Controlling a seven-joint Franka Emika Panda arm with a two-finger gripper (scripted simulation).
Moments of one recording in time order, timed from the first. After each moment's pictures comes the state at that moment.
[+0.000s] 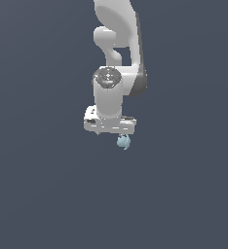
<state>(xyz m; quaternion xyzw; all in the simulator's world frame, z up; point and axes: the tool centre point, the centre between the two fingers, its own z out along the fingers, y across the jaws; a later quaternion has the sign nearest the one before) -0.012 -0.020 0.140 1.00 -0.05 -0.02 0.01</state>
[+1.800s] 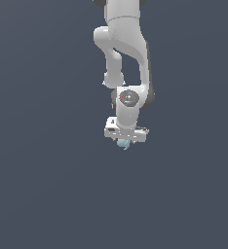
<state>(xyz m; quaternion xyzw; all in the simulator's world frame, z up) -0.039 0.052 0.041 1.00 -0.09 0.00 0.00</state>
